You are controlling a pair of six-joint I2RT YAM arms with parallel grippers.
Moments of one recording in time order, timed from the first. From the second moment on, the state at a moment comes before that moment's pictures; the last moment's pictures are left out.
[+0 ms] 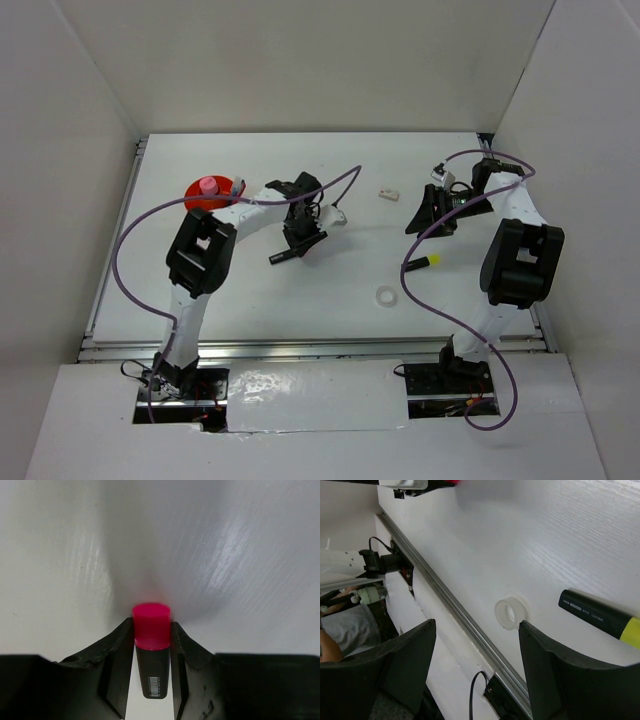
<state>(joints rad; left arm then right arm) -0.57 2.16 1.68 -0.83 0.21 0.58 -0.23 1.81 1.45 -1.22 -0.95 -0.40</state>
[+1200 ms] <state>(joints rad) 0.11 1.51 1.25 0.05 0.61 0.02 -0.17 1.83 1.47 -1.20 -0.94 -0.38</state>
